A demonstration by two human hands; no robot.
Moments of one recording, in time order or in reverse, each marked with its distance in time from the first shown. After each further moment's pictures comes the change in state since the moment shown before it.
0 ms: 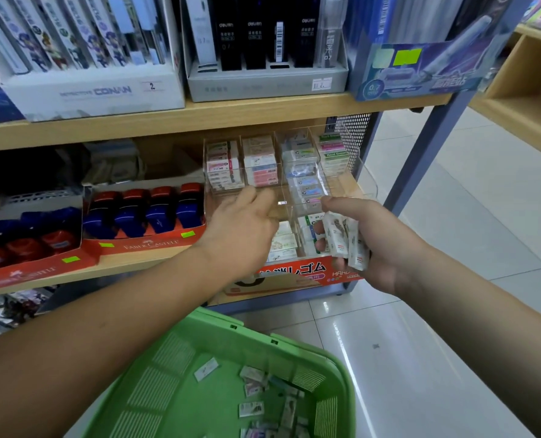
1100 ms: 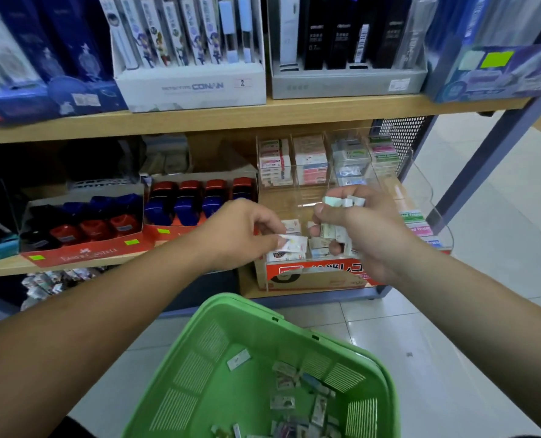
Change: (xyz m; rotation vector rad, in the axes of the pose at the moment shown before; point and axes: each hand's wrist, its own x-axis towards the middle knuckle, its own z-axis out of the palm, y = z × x) left_hand -0.061 -0.058 -0.039 -0.930 -0.254 -0.461; right_hand 0.006 0.012 0.078 -0.099 -0.024 -0.219
